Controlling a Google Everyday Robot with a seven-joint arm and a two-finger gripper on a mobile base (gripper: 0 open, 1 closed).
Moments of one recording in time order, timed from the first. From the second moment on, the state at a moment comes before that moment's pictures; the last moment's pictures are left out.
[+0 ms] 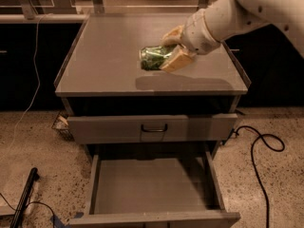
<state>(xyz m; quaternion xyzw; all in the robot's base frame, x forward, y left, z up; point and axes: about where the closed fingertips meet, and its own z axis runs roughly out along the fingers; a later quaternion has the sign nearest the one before) 0.628 -0.054 0.923 -0.69 0.60 0.09 0.38</state>
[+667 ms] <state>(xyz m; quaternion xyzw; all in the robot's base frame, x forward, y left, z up) 0.652 -0.018 0.890 -0.70 0.60 0.11 0.36</state>
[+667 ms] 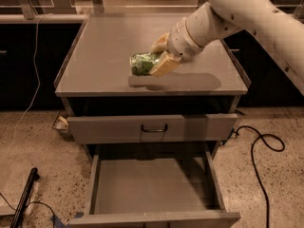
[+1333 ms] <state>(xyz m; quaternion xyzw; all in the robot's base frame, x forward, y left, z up) 0.675 -0.028 0.873 -0.71 0.61 0.10 0.35</state>
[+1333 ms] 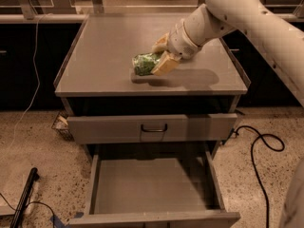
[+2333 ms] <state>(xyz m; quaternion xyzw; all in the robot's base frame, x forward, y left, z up) 0.702 -0.056 0.878 -0.69 0.61 0.08 0.37</state>
